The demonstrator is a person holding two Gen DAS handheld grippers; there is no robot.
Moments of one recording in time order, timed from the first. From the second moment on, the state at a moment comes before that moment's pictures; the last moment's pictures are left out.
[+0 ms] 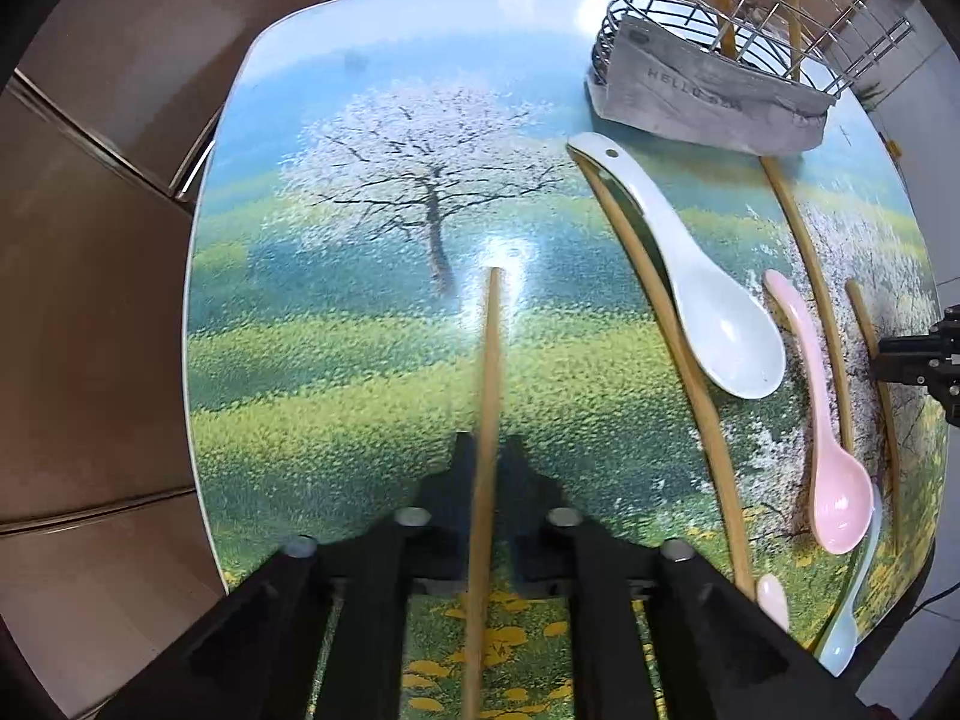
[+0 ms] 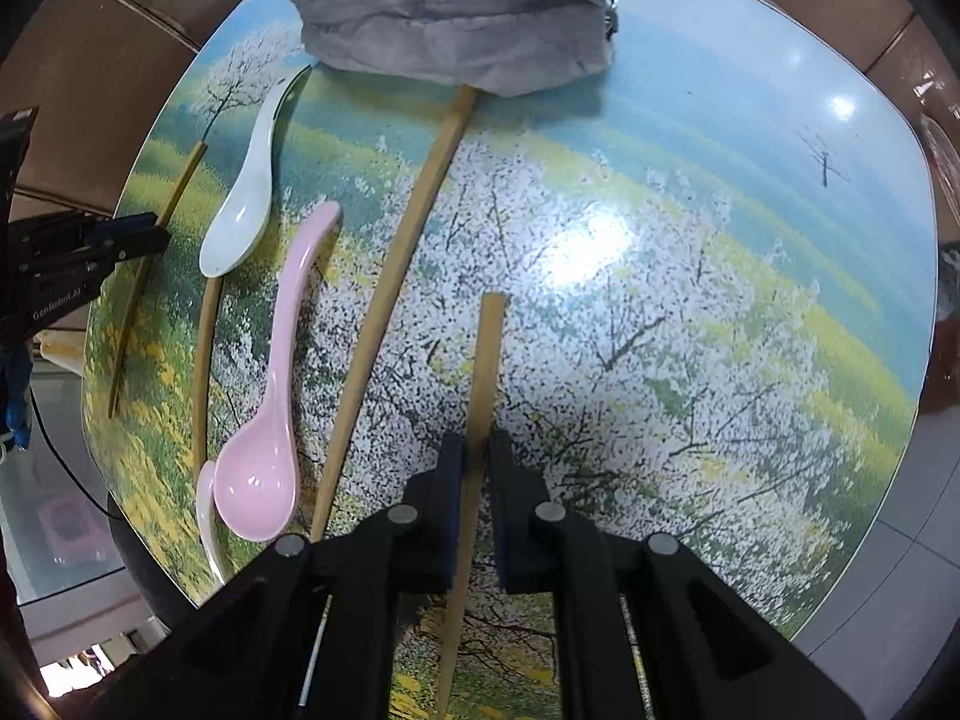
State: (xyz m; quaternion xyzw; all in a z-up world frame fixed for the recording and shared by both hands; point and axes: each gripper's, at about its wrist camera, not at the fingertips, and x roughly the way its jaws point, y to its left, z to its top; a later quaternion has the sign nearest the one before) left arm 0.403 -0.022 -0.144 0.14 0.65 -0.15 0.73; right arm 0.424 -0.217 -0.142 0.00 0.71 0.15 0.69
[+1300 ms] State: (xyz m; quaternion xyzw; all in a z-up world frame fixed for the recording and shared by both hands) left arm 0.317 -0.016 -0.015 0.00 0.50 -0.19 0.85; right arm 0.298 -0.256 -0.017 0.04 0.49 0.21 0.84
